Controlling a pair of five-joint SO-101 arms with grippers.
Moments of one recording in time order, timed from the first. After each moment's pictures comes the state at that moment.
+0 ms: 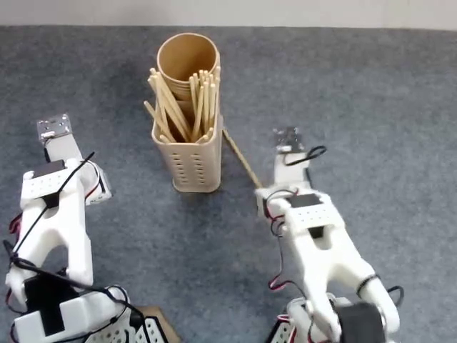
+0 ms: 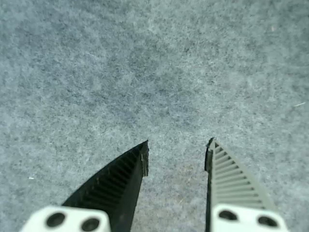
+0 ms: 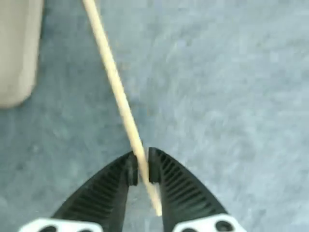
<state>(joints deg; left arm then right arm) -26.2 -10.9 42.2 51.7 8.6 -15.2 -23.3 58.5 29.7 -5.6</state>
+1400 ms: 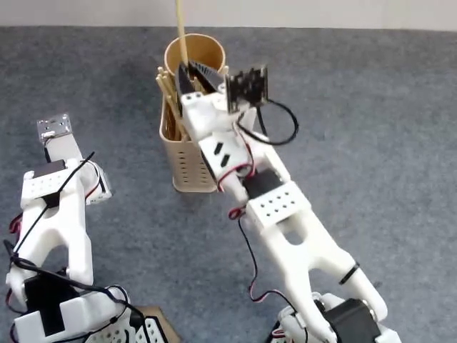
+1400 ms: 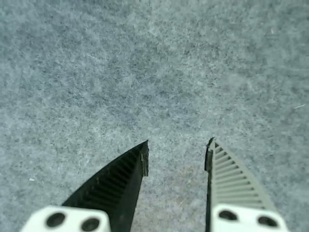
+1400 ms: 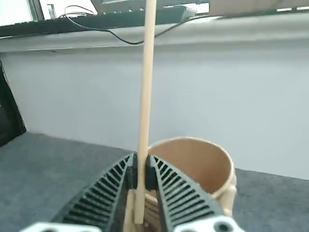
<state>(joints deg) -26.2 -10.9 42.2 51.4 8.6 -34.0 -20.7 38.7 -17.3 -6.1</state>
